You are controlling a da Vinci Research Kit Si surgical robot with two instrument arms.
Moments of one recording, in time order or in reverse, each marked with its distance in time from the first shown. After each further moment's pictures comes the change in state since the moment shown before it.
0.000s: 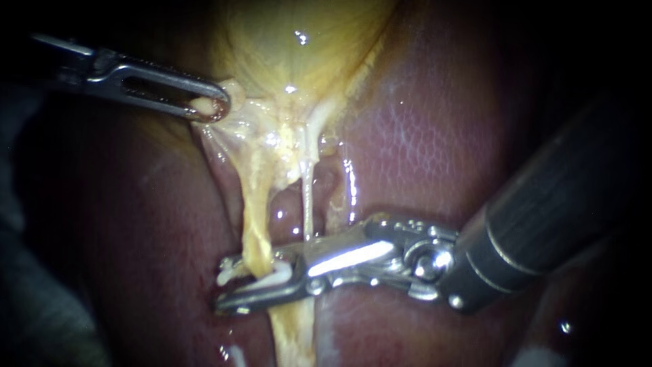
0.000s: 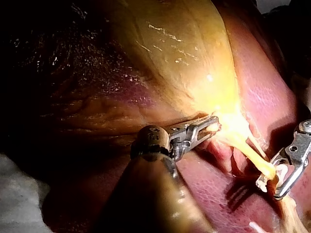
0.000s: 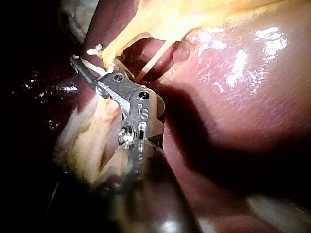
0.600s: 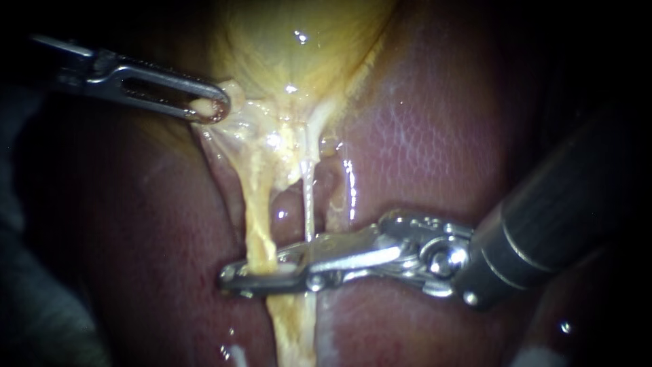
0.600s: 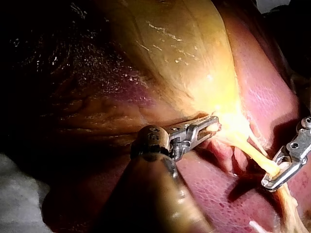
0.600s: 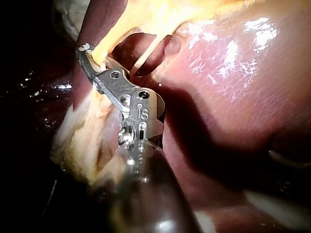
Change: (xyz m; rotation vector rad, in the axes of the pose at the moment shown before) right arm -0.001 0.000 -0.001 0.006 -0.001 0.014; left arm 0.000 0.000 0.000 0.000 0.000 0.000
